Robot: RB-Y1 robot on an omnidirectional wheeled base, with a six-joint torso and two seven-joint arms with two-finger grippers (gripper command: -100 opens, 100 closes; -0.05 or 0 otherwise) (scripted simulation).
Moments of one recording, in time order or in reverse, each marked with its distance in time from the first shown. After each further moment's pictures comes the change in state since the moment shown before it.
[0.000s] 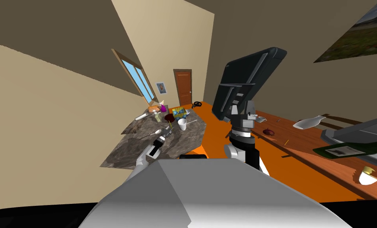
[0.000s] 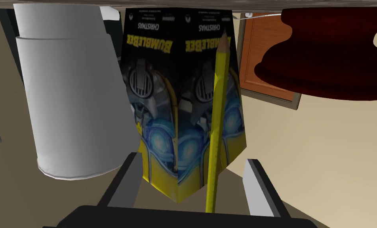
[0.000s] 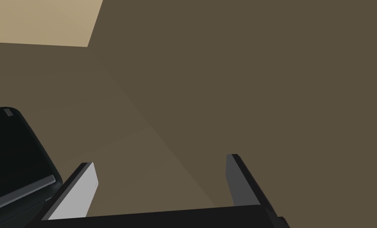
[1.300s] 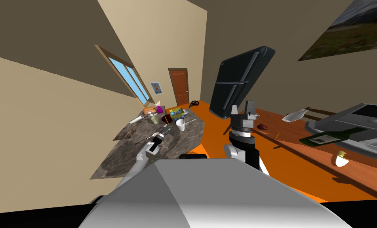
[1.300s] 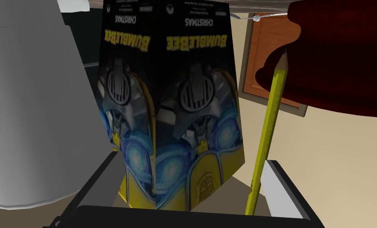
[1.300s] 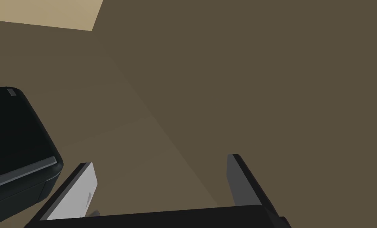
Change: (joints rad) left arm -0.074 0.034 0.014 0.050 0.022 0.028 0.051; right arm 0.000 0.000 0.000 0.000 0.000 0.000 0.000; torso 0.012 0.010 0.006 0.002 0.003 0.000
